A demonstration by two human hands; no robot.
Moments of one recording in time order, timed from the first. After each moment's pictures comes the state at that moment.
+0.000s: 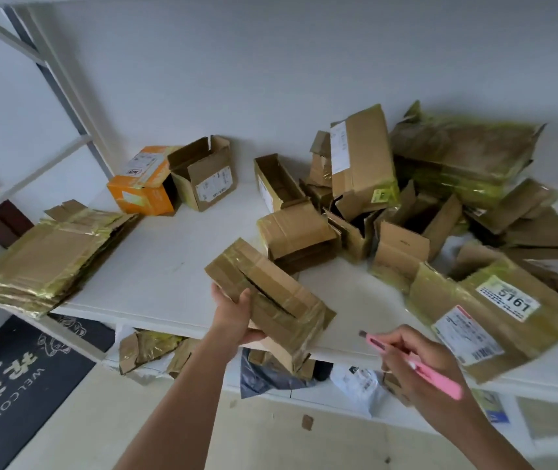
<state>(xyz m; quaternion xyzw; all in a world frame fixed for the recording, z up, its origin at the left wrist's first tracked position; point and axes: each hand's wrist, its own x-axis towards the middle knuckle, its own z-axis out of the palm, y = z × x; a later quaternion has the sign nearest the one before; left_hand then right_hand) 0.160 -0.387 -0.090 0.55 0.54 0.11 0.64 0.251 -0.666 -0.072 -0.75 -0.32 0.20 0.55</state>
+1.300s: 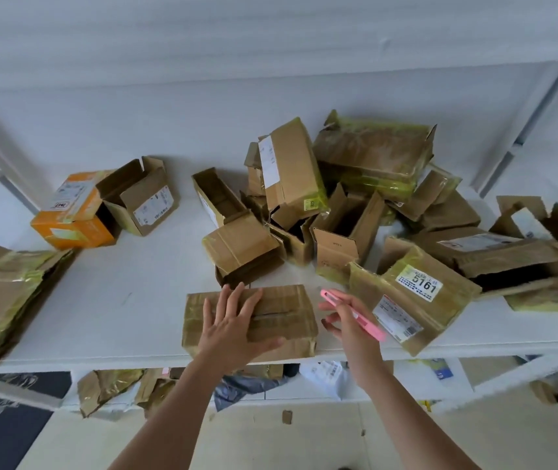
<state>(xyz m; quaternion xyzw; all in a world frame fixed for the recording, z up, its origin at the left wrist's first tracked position) 0.194 -0.424 -0.090 0.98 0.17 -0.11 0.08 0.276 -0.627 -0.091 -0.66 -0.02 0.15 0.73</state>
